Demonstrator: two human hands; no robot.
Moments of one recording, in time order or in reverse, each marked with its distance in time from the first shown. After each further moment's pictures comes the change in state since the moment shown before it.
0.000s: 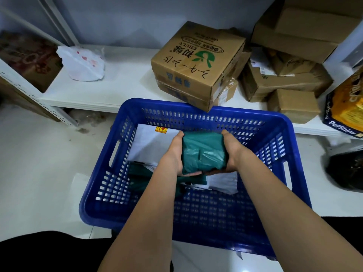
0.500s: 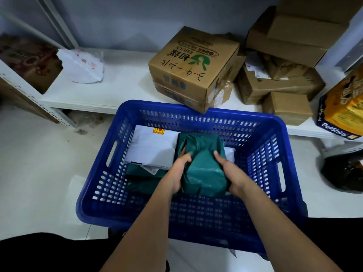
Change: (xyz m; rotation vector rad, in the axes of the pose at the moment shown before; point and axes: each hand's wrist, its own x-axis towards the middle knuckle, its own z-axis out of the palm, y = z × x) left_hand 0.020 -0.061 -0.011 0.107 -0.192 0.383; right_hand 0.018 0.066 -0.040 -0.052 -0.085 -0.258
